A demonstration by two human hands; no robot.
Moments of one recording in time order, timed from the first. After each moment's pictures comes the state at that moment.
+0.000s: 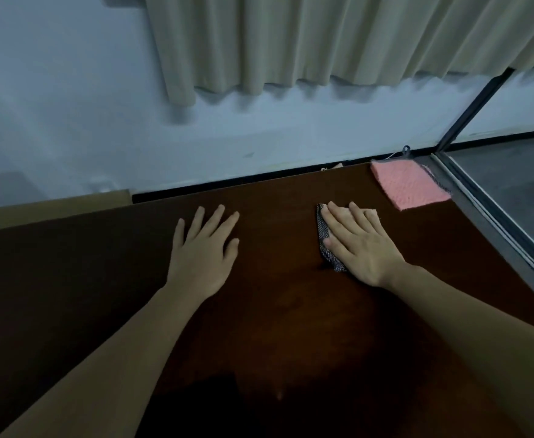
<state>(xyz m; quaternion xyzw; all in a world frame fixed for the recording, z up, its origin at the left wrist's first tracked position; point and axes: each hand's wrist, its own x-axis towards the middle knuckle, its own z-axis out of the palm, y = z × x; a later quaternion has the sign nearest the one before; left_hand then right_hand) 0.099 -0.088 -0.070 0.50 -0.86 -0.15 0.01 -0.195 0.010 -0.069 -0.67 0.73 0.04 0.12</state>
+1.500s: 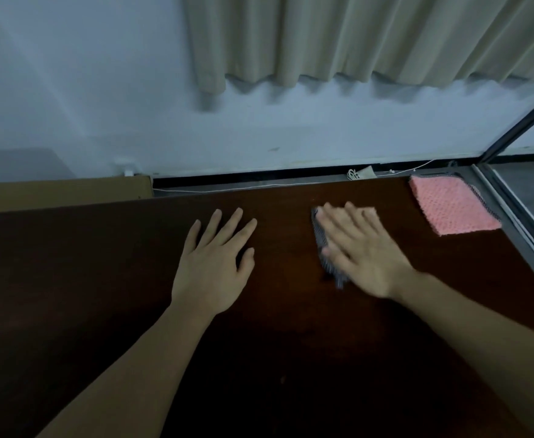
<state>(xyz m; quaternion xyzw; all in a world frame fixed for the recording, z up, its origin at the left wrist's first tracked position) 0.100 -0.086 -0.077 0.52 -0.85 -0.13 0.02 -0.184 -0.037 -0.070 -0.75 0.65 0.07 0.09</state>
